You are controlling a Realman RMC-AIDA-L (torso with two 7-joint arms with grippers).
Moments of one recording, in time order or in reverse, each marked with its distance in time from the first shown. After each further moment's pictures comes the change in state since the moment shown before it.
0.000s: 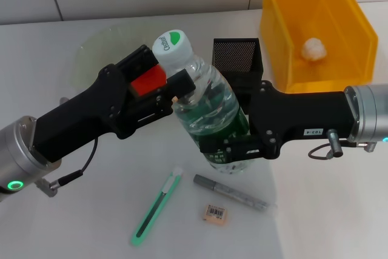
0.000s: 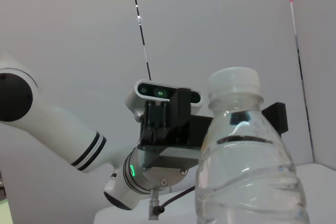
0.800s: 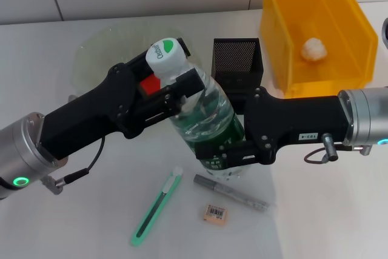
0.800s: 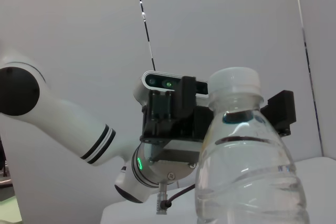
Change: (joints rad) left arm -0.026 0.000 0.013 -0.011 0.004 0.002 -0.014; right arm 0.013 0.000 -0.016 0.024 -0.006 0.004 -0.001
